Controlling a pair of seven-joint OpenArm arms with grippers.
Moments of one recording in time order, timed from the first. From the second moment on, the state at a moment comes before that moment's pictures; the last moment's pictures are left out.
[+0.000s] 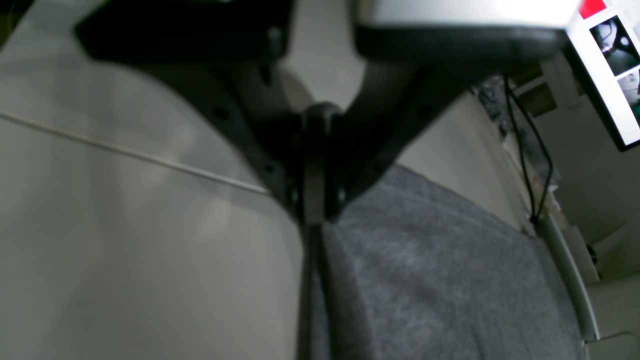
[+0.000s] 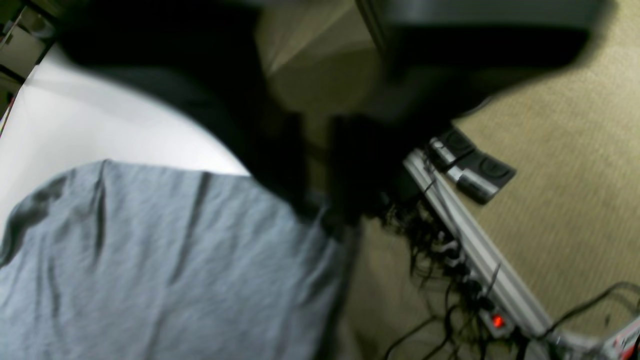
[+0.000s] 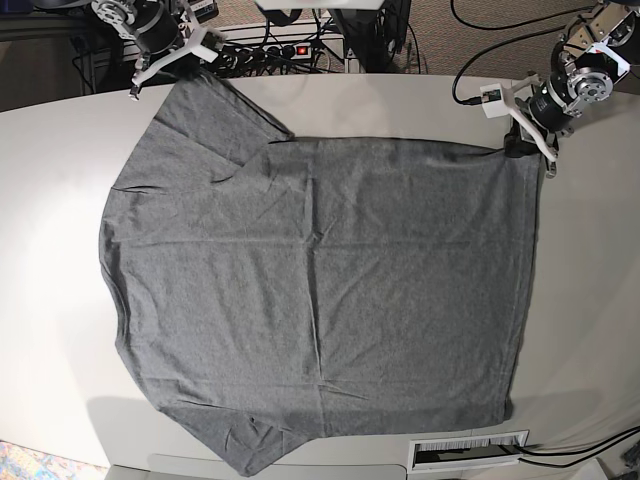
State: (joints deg) left arm 22.6 -54.2 30.4 99.5 31.3 -9.4 11.7; right arm -49.3 44.6 -14.7 116.5 -25.7 9.7 -30.7
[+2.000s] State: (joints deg) left arm 25.5 -54.2 30.2 99.8 32.1 -6.4 11.1; right arm -47.2 41.1 -15.9 124.3 -26.8 9.6 -41.1
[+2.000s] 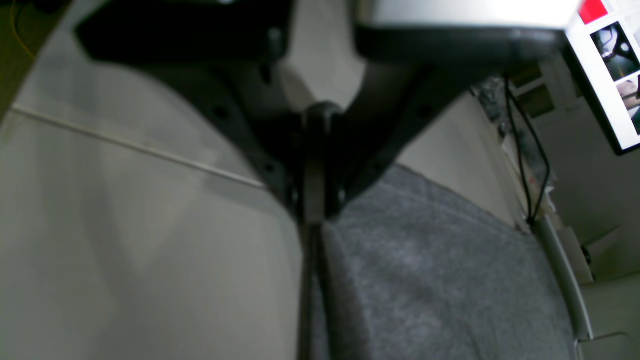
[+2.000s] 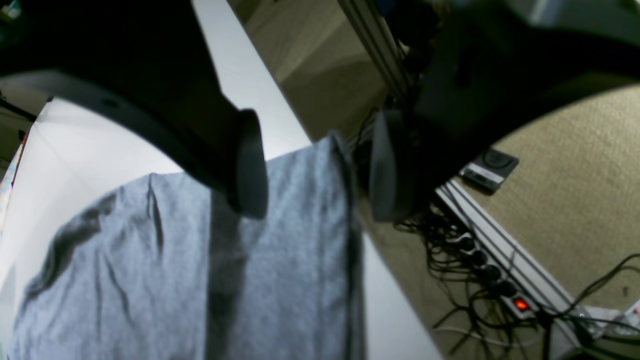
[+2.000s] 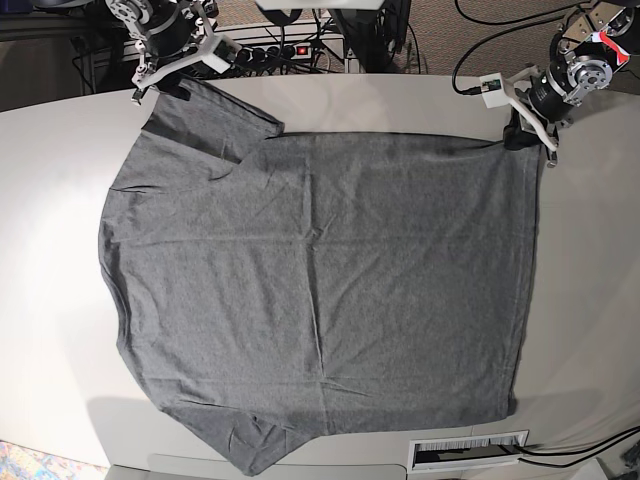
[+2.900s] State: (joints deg) left arm 25.5 -54.2 30.2 99.8 32.1 -6.4 11.1; right arm -46.9 41.1 -13.6 119.1 -25.5 10.8 -41.1
